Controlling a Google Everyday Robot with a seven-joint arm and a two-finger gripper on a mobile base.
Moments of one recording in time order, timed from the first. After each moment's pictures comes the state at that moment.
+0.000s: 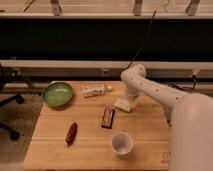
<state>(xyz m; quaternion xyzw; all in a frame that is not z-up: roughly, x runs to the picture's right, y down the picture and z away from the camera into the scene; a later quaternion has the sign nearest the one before) 0.177 0.109 0.916 -0.34 -0.02 -0.18 0.92</state>
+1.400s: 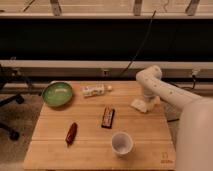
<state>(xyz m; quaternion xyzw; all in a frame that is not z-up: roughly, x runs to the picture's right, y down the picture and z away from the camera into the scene) 0.277 0.107 0.918 -0.35 0.06 -0.10 0.93</state>
